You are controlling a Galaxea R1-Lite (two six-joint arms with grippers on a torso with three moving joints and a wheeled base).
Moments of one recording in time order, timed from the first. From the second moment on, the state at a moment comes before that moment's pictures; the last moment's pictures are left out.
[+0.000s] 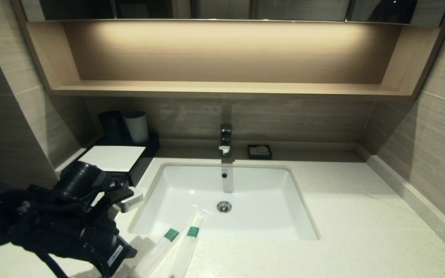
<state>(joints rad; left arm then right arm) -0.29 1.61 -0.75 0.24 -0.26 0.28 0.00 0.00 0.00 -0.01 -0.01 0.03</state>
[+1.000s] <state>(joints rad) -0.33 1.74 -1.12 0.83 -0.25 0.32 0.00 0.00 0.00 -0.01 -0.01 0.03</state>
